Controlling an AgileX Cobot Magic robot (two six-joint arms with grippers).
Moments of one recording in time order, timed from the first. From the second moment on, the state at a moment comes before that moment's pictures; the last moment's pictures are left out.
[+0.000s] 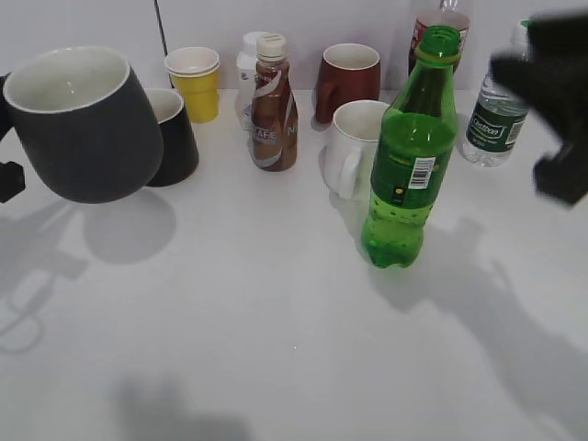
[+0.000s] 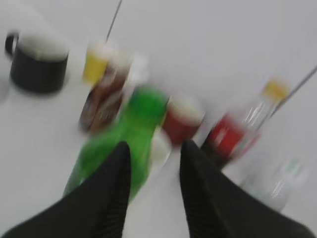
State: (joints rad) left arm -0.22 1.11 -0.36 0.31 -0.60 -0.03; right arm 0.58 0.94 -0.55 0.96 -0.14 -1.38
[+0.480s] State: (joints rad) left arm -0.22 1.11 -0.36 0.31 -0.60 -0.03; right arm 0.58 1.06 -0.62 1.81 -0.73 -1.95
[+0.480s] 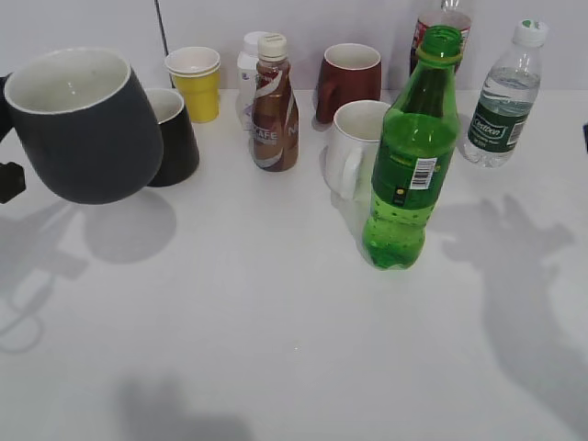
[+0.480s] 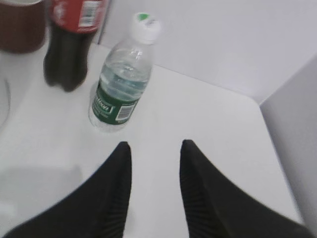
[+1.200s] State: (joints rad) left arm -0.22 1.11 -0.36 0.31 -0.60 -0.03; right arm 0.58 0.99 -0.38 1.66 0.05 -1.15
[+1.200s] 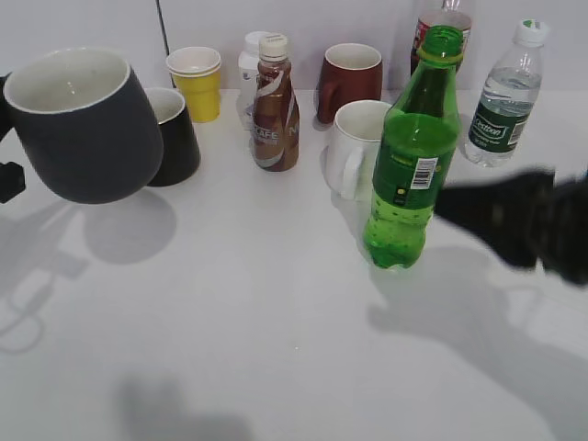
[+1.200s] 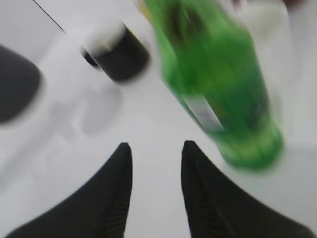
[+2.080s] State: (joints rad) left arm -0.22 1.11 -0.36 0.31 -0.60 -0.03; right arm 0.58 0.97 -0.34 -1.16 0.03 1.33
